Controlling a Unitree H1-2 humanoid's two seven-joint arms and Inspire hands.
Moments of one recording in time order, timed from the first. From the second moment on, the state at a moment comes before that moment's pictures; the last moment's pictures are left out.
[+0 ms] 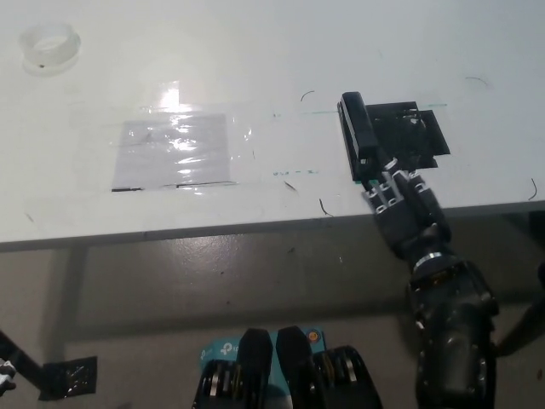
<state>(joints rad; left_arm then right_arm) 0.09 0.35 0.34 0.17 -0.21 0.07 -0.09 -0.54 0.30 -0.45 0.16 0.74 0.44 -0.28</state>
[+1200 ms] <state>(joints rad) 0.09 0.35 0.34 0.18 -0.21 0.05 -0.10 -0.63 0.31 -0.52 0.29 0.77 0.37 -0.38</state>
